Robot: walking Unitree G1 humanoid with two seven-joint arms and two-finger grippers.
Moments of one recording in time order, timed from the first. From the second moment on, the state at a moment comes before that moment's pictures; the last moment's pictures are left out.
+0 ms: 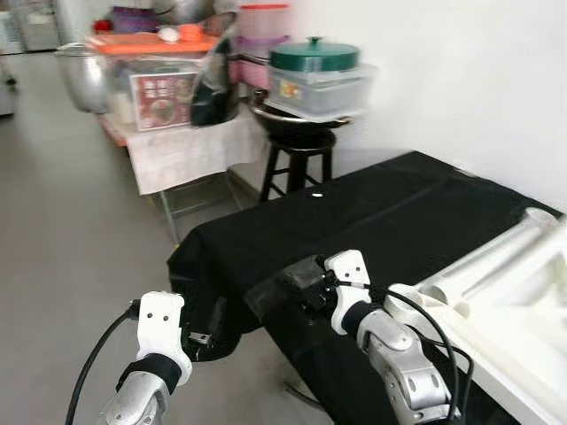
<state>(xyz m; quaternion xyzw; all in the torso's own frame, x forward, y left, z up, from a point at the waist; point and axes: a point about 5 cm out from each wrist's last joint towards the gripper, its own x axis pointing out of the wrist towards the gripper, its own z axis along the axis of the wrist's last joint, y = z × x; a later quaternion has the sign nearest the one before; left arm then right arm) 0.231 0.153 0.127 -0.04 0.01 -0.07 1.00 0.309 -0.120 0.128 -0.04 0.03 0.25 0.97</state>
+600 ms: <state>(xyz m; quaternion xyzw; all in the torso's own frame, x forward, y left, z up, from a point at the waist) 0.230 0.154 0.126 -0.01 0.00 -0.07 1.00 0.312 -0.110 0.133 -0.04 0.02 0.27 0.96</state>
